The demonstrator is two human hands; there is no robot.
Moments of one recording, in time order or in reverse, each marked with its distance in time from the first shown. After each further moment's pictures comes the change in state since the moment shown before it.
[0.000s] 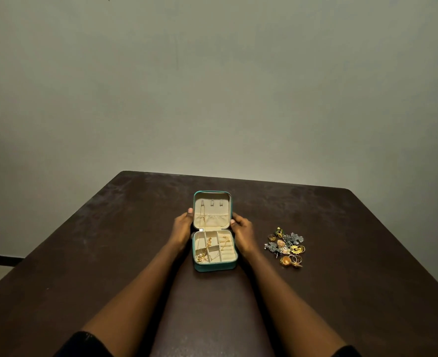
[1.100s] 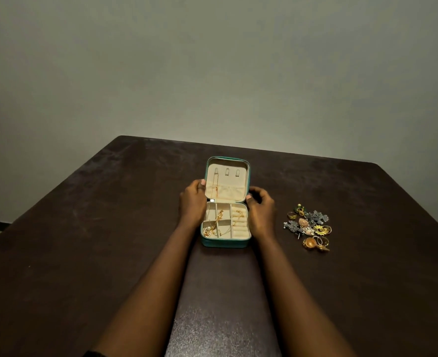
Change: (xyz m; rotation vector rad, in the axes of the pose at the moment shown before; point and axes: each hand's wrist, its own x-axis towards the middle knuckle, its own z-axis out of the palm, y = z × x) left_hand 0.024 -0.020 0.009 0.419 0.217 0.149; right_hand 0.013 0.021 0.009 -0.031 0.306 0.008
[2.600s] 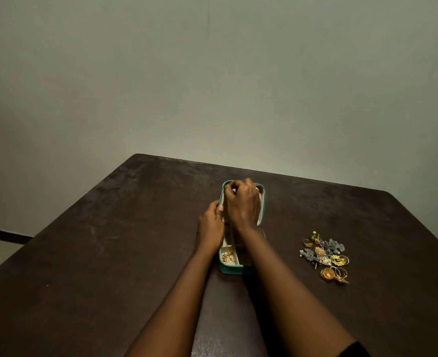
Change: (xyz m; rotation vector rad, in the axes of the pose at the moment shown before) left_hand -0.007 0.001 -0.002 -0.015 -0.023 0.030; right_hand 0.008 -0.068 0.071 -0.566 0.028 -0.398
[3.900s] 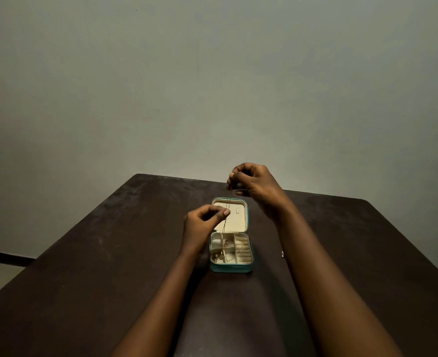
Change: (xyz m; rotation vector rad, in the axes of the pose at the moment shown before) left_hand -0.043 0.050 -0.037 -0.547 -0.074 0.223; right_hand -0.002 -0.036 -0.140 0.642 -0.494 -0.093
